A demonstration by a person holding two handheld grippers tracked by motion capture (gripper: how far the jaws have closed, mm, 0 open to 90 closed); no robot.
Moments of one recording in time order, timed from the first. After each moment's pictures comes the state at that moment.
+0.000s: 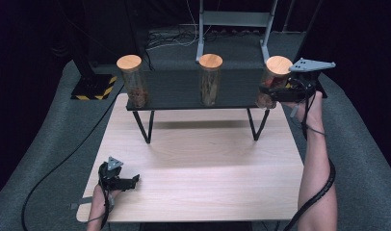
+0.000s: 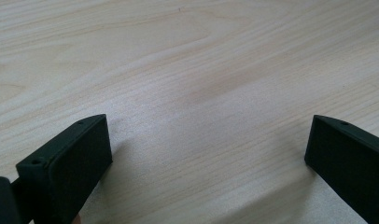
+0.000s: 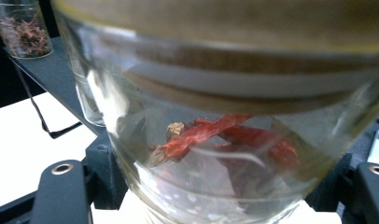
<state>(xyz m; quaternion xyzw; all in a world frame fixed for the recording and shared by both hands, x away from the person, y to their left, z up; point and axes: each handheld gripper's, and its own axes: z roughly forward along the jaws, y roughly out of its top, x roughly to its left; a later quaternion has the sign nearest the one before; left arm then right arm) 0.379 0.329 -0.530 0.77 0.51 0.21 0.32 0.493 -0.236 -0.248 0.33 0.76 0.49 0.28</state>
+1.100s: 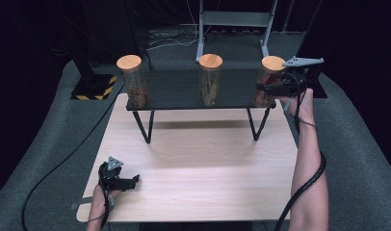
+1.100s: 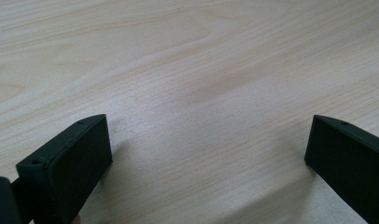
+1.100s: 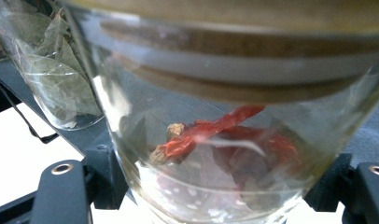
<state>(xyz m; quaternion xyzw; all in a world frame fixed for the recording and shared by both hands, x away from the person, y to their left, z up) 0.379 0.329 -0.530 0.77 0.51 0.21 0.32 0.535 -0.239 -0.269 0.37 0.75 0.49 0.24</state>
